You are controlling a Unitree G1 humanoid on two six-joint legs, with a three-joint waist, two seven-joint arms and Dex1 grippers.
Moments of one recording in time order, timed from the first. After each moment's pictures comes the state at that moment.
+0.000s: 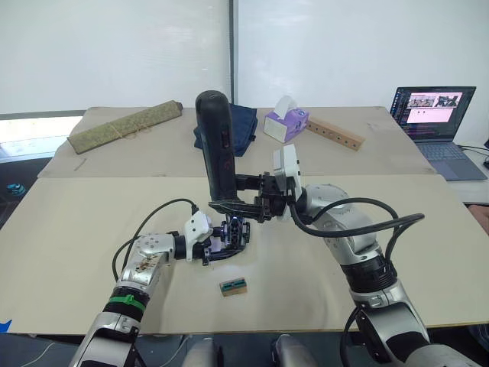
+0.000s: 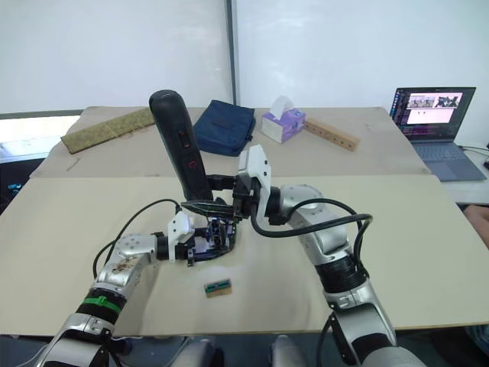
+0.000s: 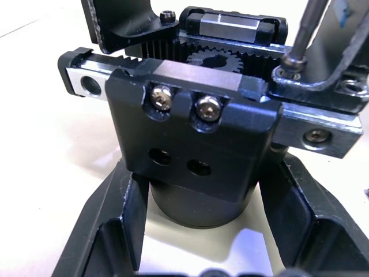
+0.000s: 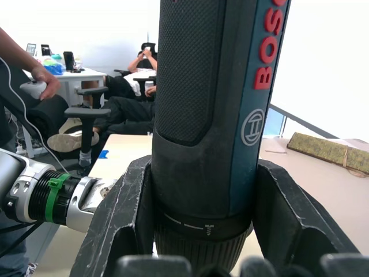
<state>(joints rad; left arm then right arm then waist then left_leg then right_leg) -0.40 0.41 -0.14 0.40 -0.20 -0.07 -1.17 -0.67 -0.27 0.22 -0.05 0.49 0.34 1.02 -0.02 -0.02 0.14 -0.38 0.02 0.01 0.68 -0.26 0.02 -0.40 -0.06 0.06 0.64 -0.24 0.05</state>
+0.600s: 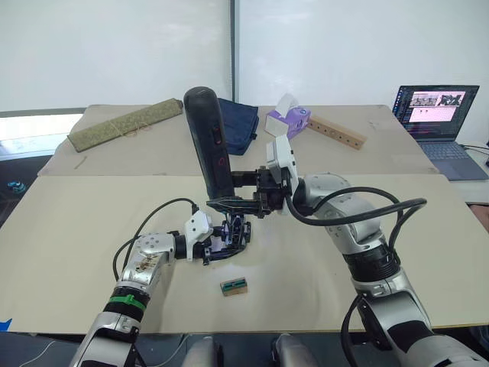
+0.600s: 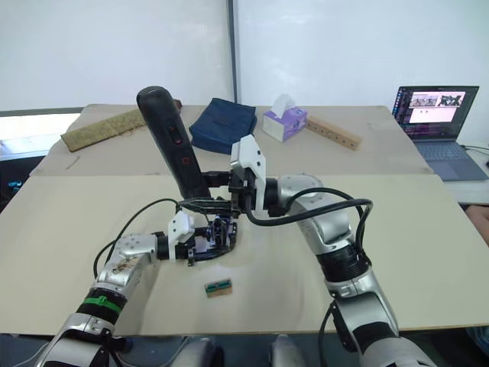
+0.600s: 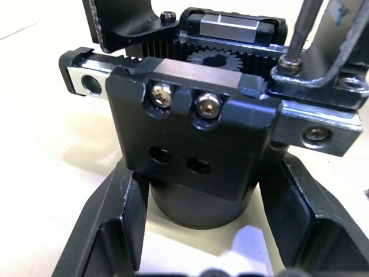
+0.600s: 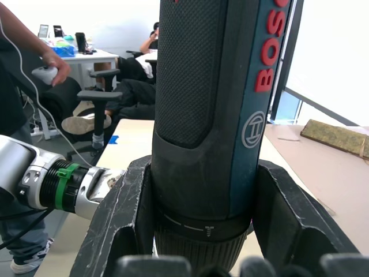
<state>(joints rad) -0.40 0.41 -0.14 0.40 -0.20 -0.08 -1.17 -0.75 -0.29 0.21 -0.06 0.51 0.43 1.07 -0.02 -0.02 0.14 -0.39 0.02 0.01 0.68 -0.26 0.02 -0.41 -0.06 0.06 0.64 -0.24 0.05</state>
